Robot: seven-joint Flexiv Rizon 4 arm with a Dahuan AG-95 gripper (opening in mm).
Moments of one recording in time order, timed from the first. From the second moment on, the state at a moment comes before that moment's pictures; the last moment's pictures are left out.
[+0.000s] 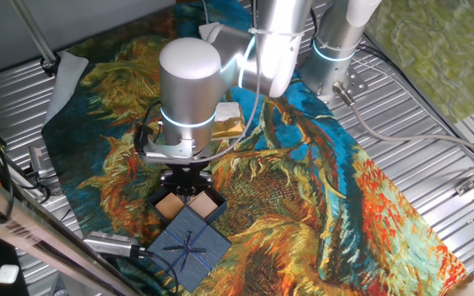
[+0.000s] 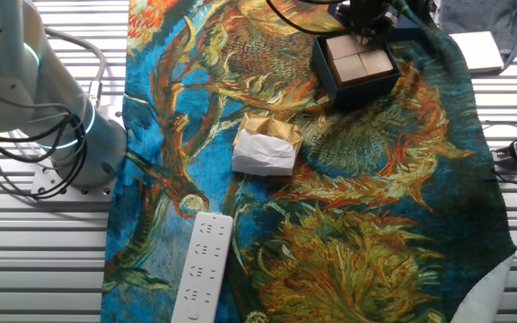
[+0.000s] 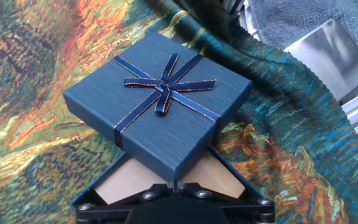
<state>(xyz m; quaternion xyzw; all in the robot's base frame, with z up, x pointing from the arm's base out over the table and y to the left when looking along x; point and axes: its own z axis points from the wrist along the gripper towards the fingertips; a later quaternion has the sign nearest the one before) 0.579 0.210 0.113 -0.52 0.85 0.01 0.12</state>
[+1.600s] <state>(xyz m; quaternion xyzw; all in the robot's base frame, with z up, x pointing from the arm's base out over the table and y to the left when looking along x) 0.596 0.194 0.130 -0.34 0.92 0.14 0.12</state>
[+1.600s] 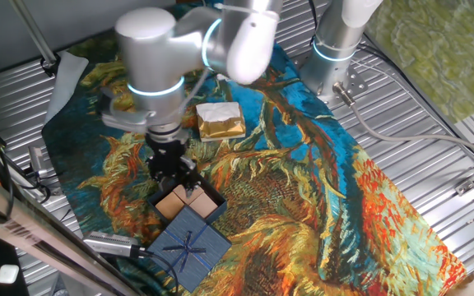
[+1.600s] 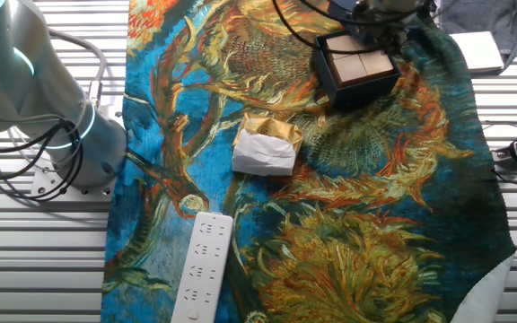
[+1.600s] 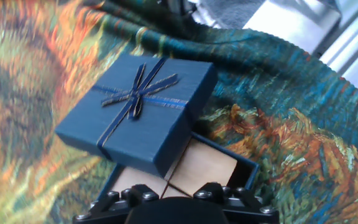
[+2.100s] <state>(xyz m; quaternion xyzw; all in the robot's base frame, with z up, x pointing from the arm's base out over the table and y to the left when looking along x) 0.614 0.199 0.136 -0.28 0.94 0.18 0.11</state>
